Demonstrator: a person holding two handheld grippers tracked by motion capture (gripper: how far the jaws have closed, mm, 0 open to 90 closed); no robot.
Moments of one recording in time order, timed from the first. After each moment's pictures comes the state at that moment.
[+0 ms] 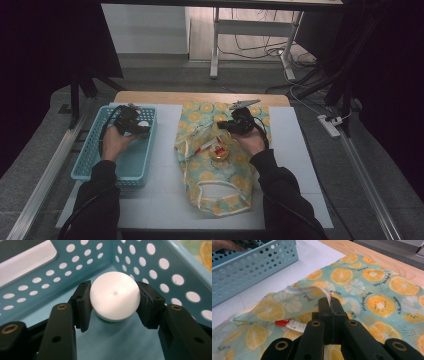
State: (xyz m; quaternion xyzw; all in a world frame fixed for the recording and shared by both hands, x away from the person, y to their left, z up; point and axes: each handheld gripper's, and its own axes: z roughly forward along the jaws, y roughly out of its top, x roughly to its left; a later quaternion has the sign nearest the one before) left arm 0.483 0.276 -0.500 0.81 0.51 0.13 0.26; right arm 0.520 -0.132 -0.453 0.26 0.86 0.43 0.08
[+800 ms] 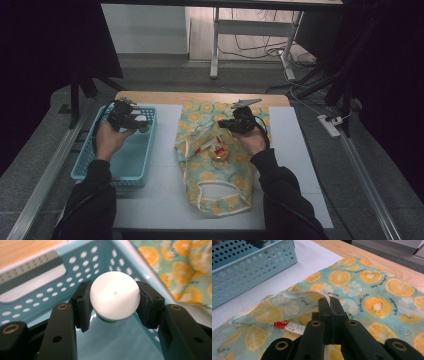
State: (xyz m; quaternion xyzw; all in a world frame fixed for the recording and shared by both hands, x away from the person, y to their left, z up) left arm 0.468 0.278 -0.459 0.80 0.50 0.13 0.30; right arm 0.521 -0.135 -0.449 0.26 0.86 0.44 0.08
